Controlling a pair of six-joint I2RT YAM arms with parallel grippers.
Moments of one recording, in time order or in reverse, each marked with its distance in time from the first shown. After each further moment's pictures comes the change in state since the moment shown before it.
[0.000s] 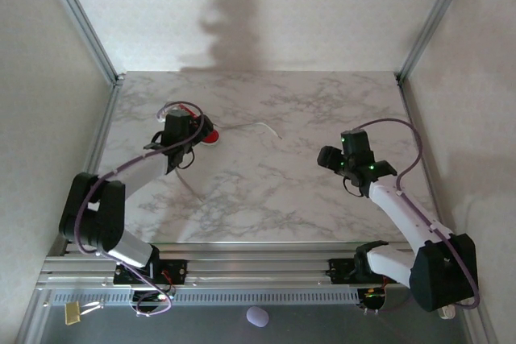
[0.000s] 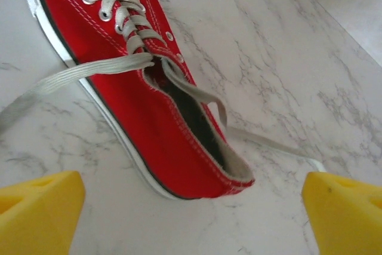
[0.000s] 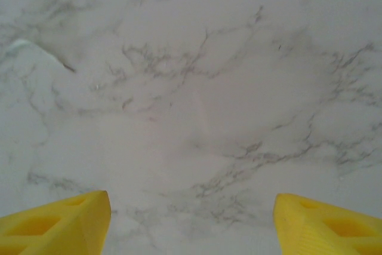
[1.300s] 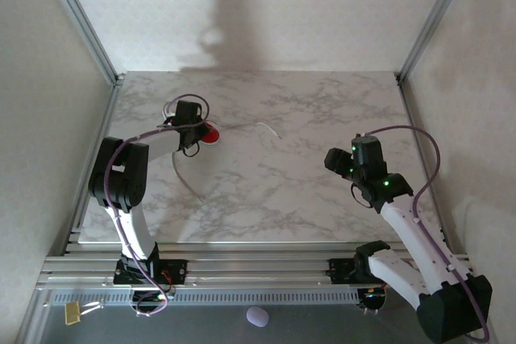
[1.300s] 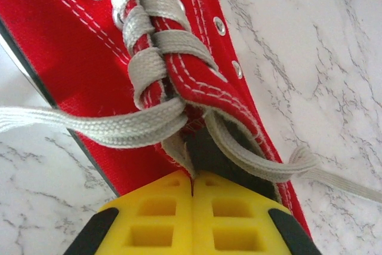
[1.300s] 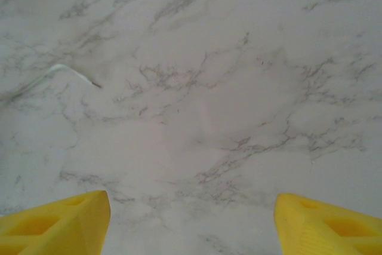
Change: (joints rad) left arm 0.046 0.327 0.238 -0.109 0.060 0.022; right arm 0.006 -0.236 -0.002 -0.104 0.046 0.027
